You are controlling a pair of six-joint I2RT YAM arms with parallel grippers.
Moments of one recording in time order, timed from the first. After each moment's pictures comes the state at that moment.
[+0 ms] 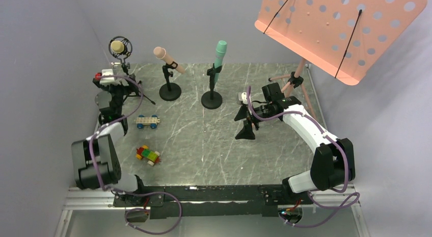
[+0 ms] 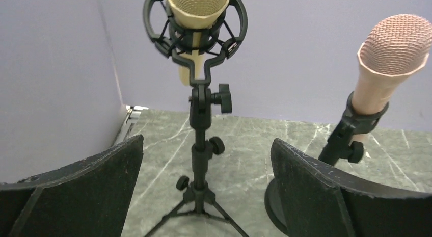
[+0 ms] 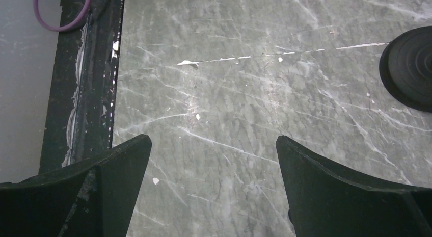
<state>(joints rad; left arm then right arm) 0.26 1.51 0.71 1.00 0.21 -0.07 0.30 1.42 1.06 -0.74 -1.06 -0.87</state>
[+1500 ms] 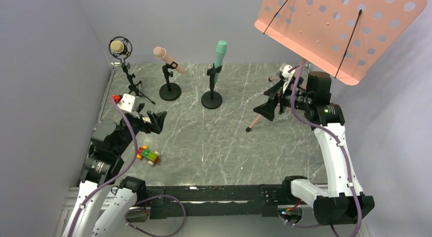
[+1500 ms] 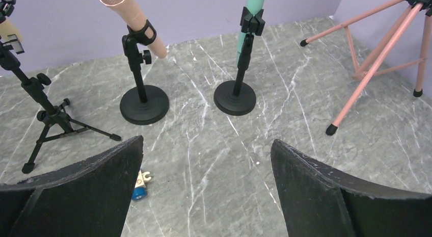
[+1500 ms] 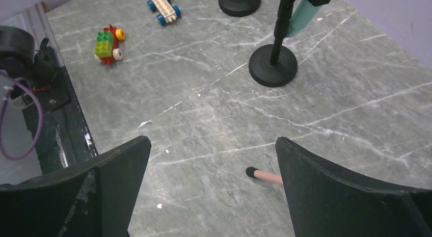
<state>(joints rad) -0.27 0.52 0.81 -0.34 0.14 -0.09 0.05 1.08 1.23 -0.70 -0.93 -0.37</state>
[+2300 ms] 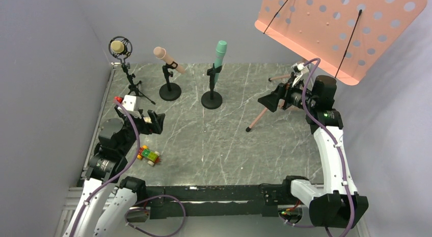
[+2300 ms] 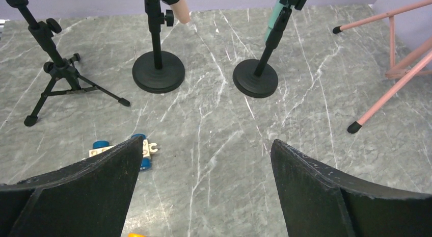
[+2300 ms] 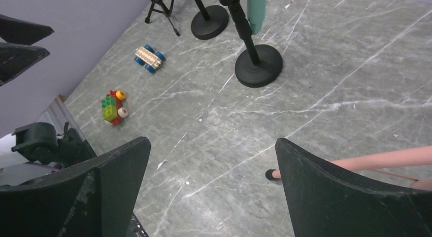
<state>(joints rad) -0.27 0.51 0.74 -0.37 0.02 -0.16 -0.08 1.04 1.07 -0.40 -0.88 0.10</state>
